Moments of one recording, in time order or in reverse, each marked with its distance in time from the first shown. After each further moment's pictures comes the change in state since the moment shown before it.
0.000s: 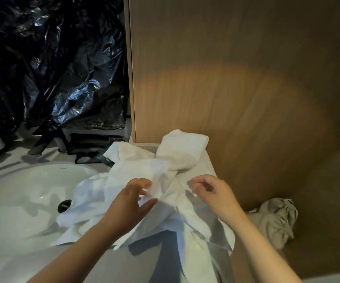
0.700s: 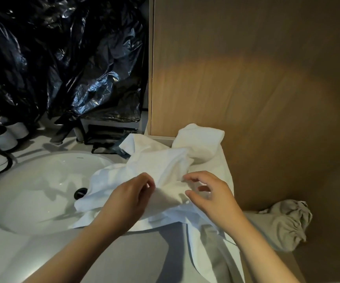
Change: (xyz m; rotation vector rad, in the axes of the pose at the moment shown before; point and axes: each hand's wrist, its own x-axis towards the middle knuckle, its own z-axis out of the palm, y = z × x) left_hand -0.035 0.016 -0.043 0.083 0.085 0.045; right_hand -0.023 -0.018 0.032 -0.067 -0.075 -0.292
